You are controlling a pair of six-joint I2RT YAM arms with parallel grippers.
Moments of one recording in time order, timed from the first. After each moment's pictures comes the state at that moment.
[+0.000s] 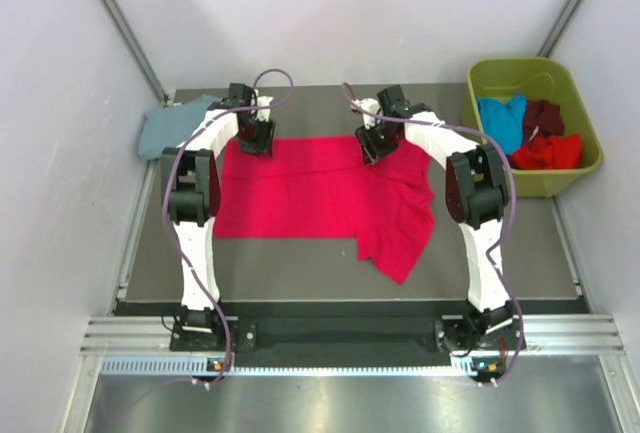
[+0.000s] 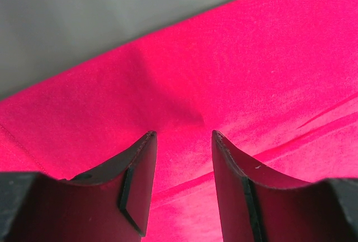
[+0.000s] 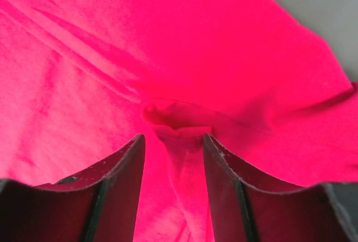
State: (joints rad) left arm -0.10 2.26 1.87 -0.72 0.23 0.10; right arm 0.37 2.24 1.85 -0.67 -0.30 -0.24
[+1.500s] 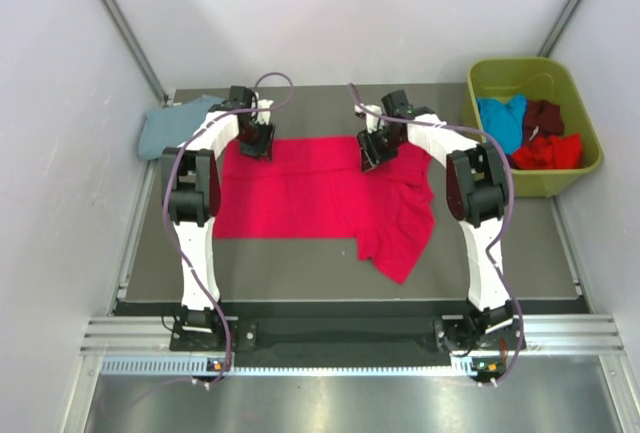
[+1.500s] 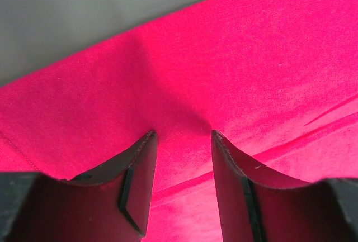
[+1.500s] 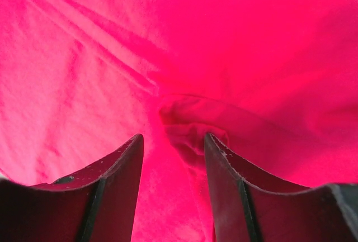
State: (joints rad) left arm -0.10 2.26 1.85 -0.72 0.22 0.10; right arm 0.35 2.27 1.84 -0.68 -0.44 -0.18
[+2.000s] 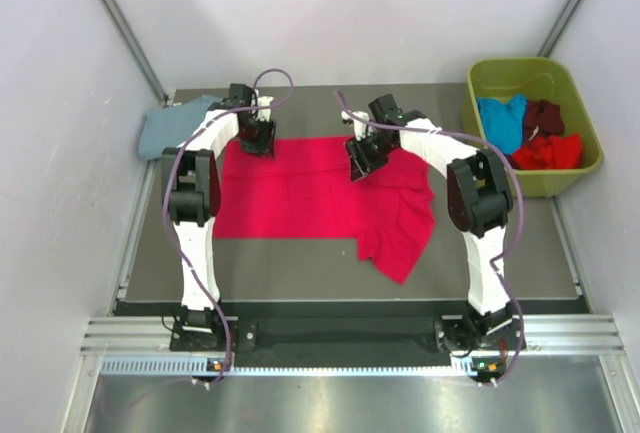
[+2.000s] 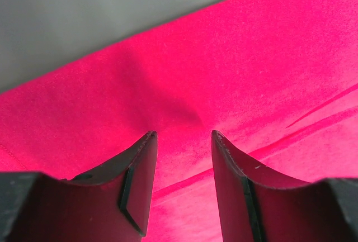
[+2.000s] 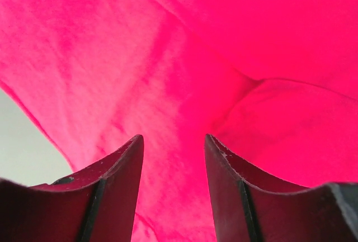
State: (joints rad) left arm -0.10 2.26 1.87 -0.72 0.25 0.08; right arm 0.43 2.15 1.74 -0.70 -0.46 -0.15
